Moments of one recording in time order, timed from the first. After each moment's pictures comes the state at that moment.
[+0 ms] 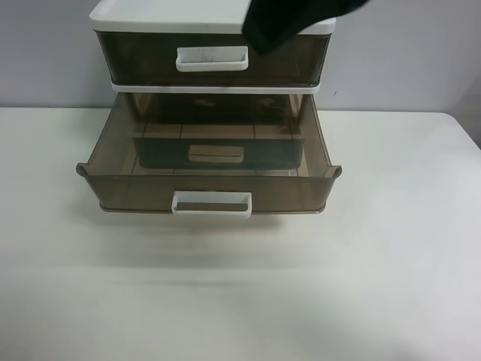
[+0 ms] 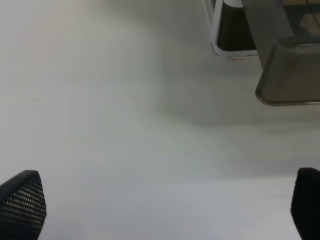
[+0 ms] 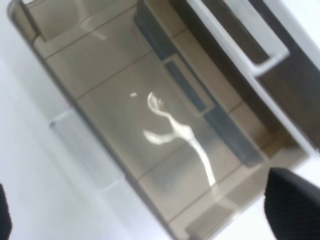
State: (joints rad) left arm 0.05 -0.01 -0.51 -0.08 1.06 0.14; right arm 0.90 1.26 -1.54 -0.07 1.21 -0.12
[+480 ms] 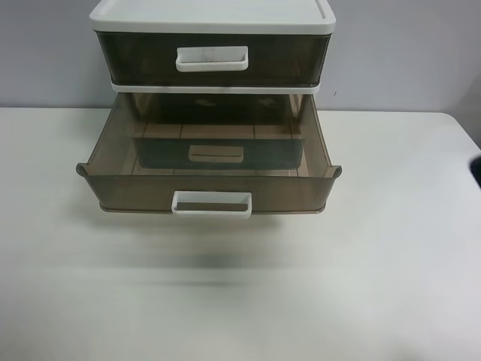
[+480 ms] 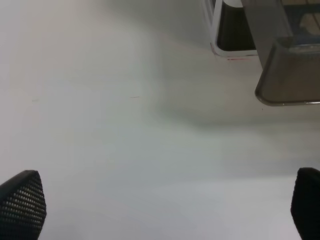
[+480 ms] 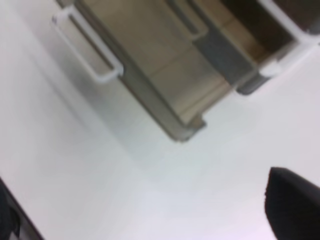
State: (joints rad) left arm 0.05 -0.01 -0.51 -0.08 1.06 0.14; right arm 0.90 0.70 -1.03 -0.08 1.22 -0.12
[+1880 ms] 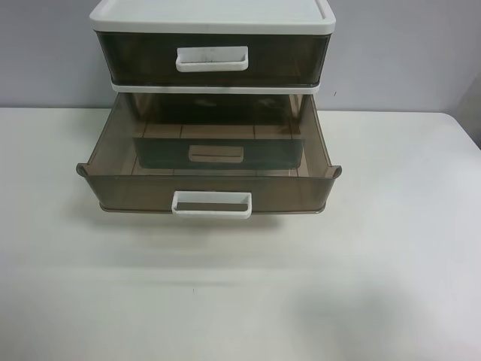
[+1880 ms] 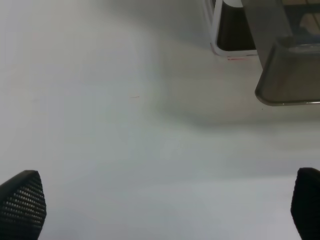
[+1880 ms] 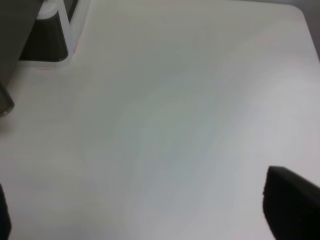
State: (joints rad) left arm 0.05 -0.01 -0.51 -0.08 1.06 0.14; right arm 0.08 0.00 -0.51 0.04 1.07 -0.09
